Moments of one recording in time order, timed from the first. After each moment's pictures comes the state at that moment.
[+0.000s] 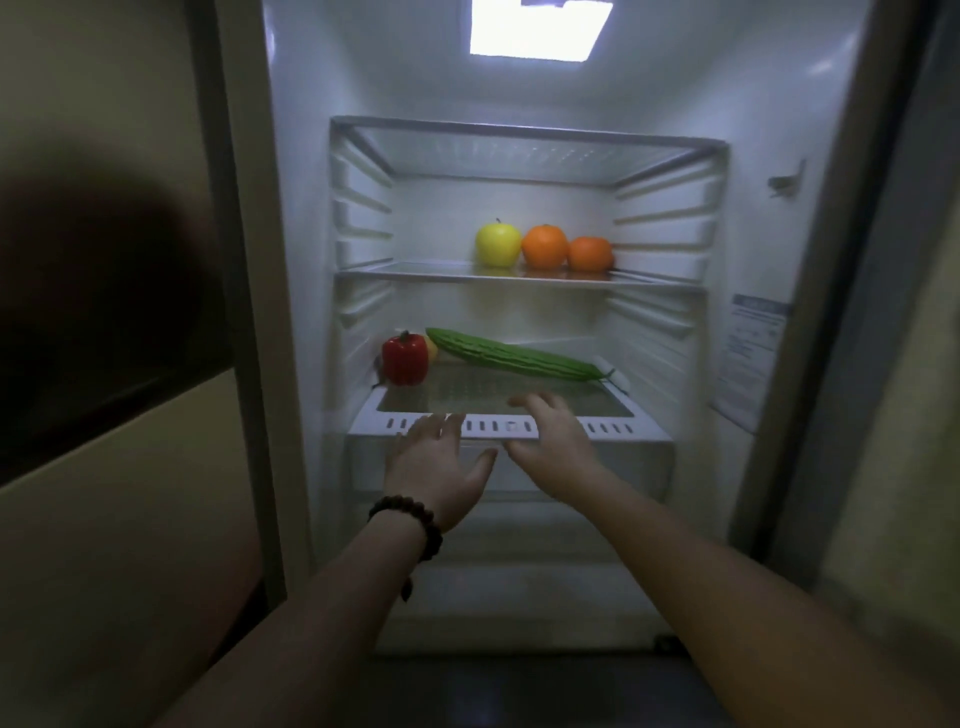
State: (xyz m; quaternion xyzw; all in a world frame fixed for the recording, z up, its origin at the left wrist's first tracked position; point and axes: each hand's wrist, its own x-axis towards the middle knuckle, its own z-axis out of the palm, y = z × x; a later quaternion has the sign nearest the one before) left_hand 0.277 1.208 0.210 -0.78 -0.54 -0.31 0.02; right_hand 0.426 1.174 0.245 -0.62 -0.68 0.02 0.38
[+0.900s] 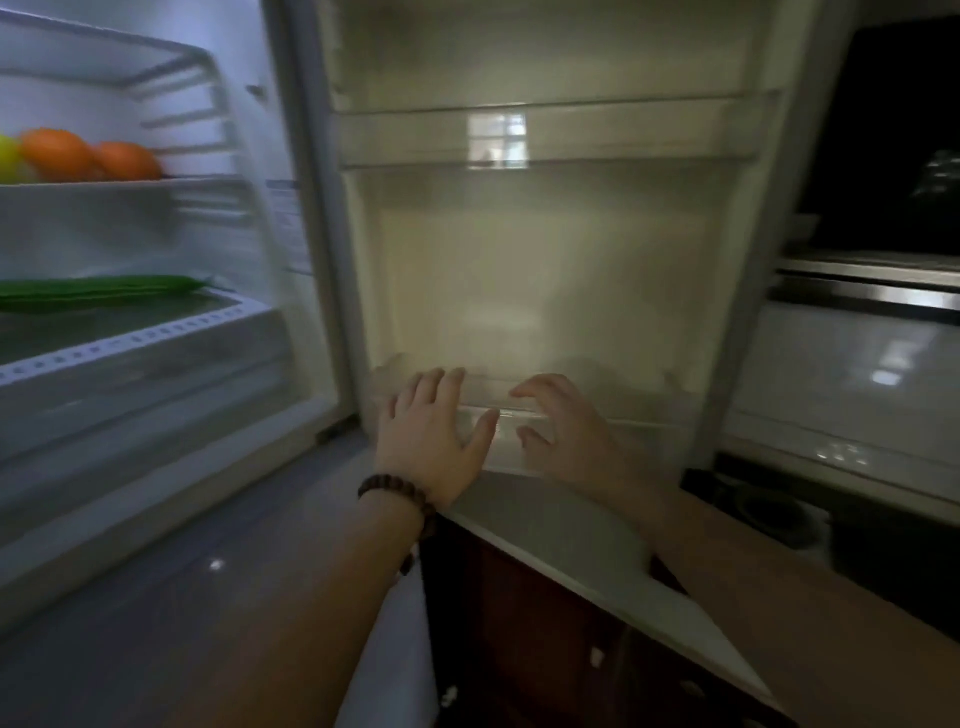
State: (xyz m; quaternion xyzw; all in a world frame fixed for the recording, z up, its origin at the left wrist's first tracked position) left_hand 0.366 0.865 0.188 -0.95 -0.12 -0.28 -0.10; right_hand 0.458 0.715 0.177 -0.82 -0.42 -0.14 0.37
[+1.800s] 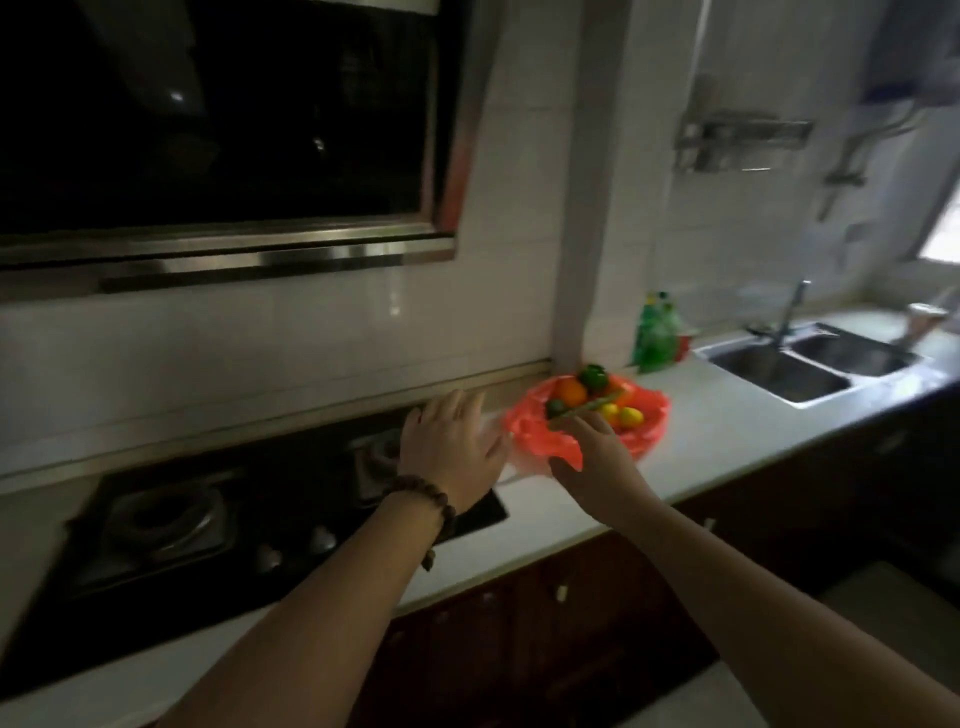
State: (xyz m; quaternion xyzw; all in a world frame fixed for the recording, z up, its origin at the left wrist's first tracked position) left_hand 0.380 0.146 0.132 -0.89 0.39 -0.14 -0.17; right_hand 0.268 -0.006 0.115 -0.93 0.17 -0.23 0.25
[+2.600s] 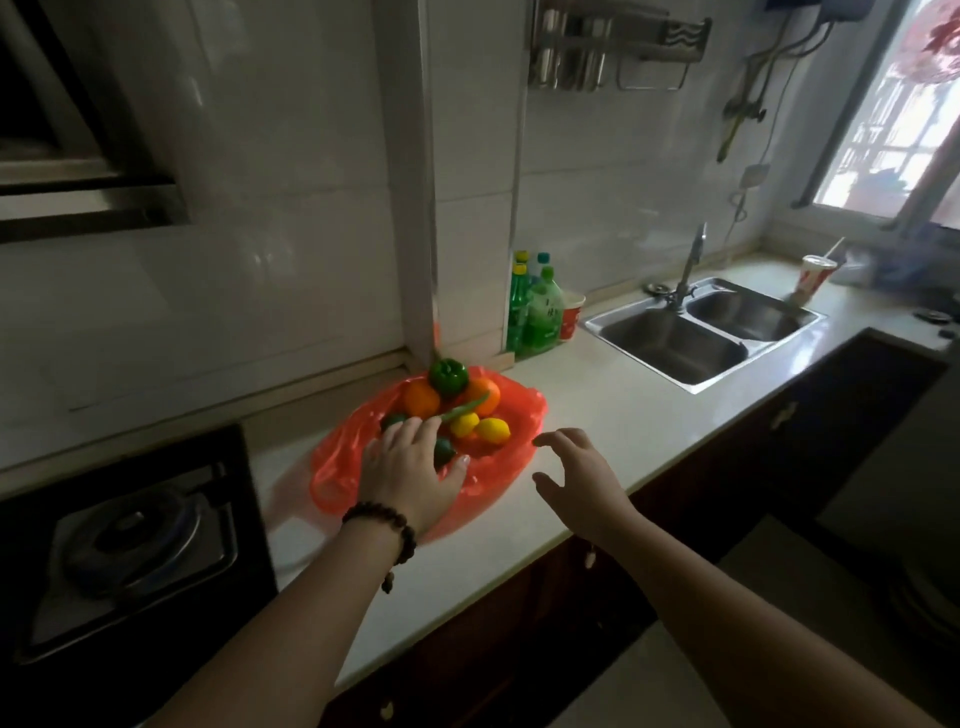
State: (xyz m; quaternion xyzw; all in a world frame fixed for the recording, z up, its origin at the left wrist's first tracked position) left_hand 0.456 -0.206 0.016 -0.89 0.41 -0.04 -0.19; right_hand 0.299 -0.348 0.028 -0.92 0.27 -0.16 0.24
